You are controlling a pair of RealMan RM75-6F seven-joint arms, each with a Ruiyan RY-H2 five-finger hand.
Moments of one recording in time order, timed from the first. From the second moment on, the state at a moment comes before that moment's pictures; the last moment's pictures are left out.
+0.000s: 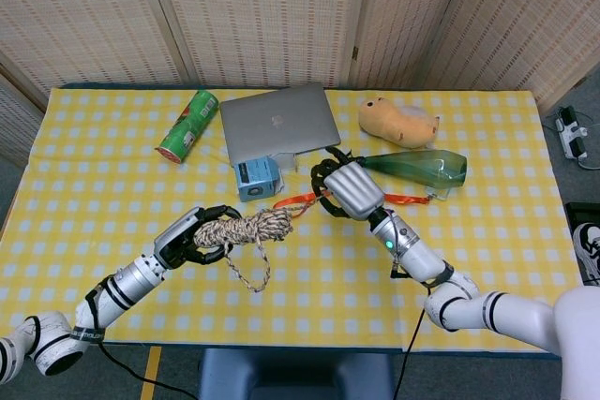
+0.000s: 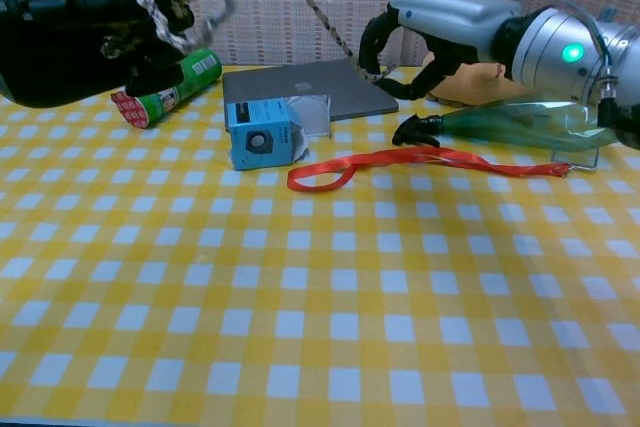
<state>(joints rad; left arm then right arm) -0.75 -1.23 -0.05 -1.60 1.71 1.13 -1.63 0.89 -1.51 0.17 -1.33 -1.37 0.97 -0.04</state>
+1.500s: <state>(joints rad) -0.66 -1.31 -0.28 -1.61 1.06 1.05 -1.16 0.90 -1.58 0.03 -1.54 -1.54 0.87 -0.36</state>
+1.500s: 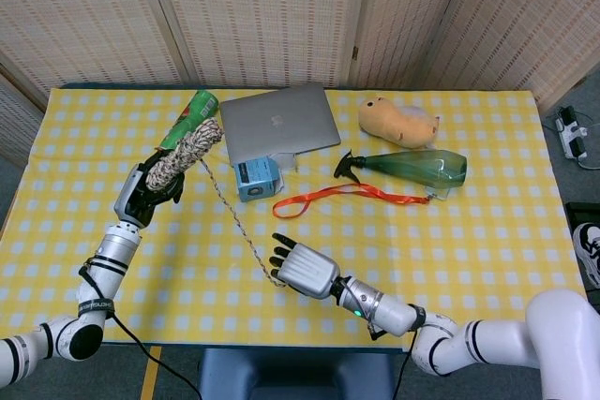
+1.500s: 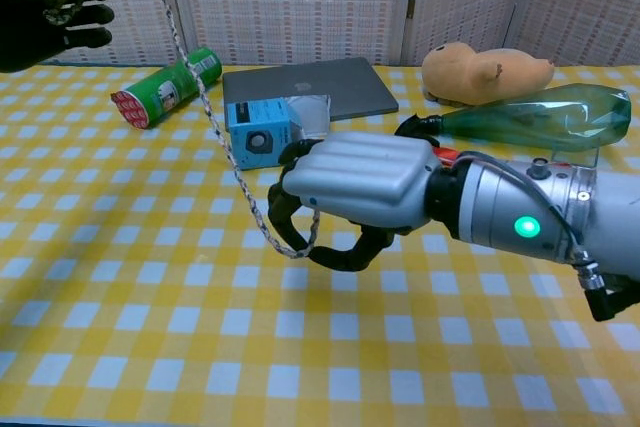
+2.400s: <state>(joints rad) -0.59 -1.50 -0.25 -1.44 1.21 1.15 -0.75 1.01 -1.36 0.33 -1.85 -1.35 0.93 -0.65</state>
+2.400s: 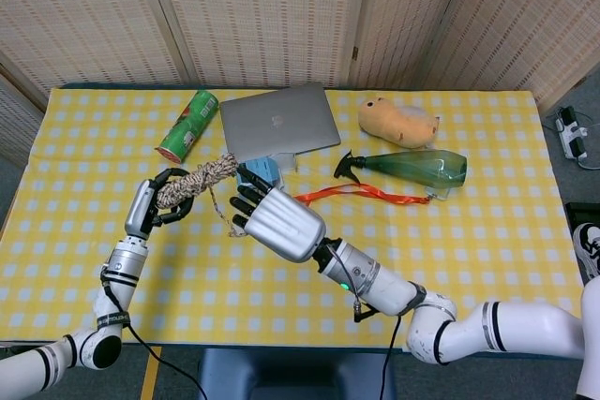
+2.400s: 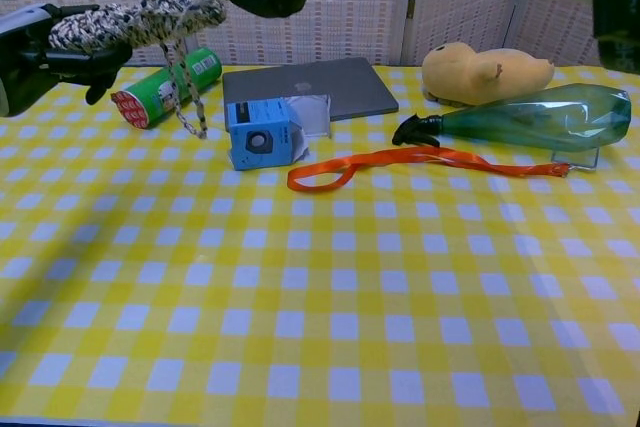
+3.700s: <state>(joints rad) -0.79 -1.32 0.11 -1.39 1.86 1.18 -1.61 1.11 -1.45 0.30 -1.64 -1.10 0.94 -0.56</state>
